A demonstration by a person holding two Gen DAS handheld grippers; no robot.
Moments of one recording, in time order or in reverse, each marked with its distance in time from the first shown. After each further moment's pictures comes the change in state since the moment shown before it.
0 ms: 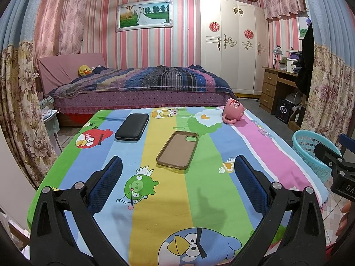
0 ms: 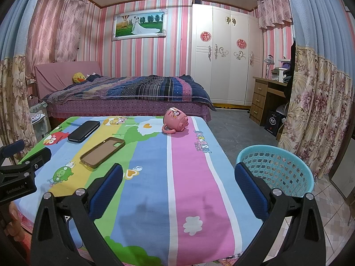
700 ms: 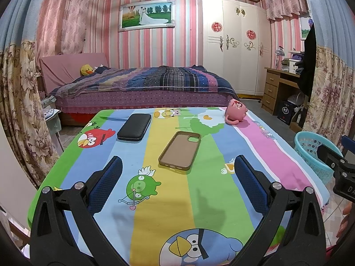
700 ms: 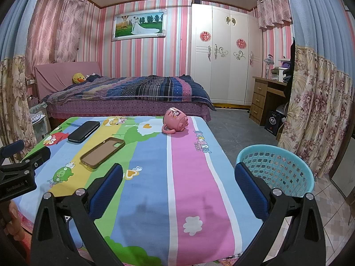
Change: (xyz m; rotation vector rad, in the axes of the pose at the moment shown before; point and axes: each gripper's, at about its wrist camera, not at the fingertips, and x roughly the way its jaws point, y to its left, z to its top) left arm 0.000 -0.001 0.003 -0.008 -0.004 0.015; right arm 0.000 -0.001 0.001 0.005 -0.001 0.001
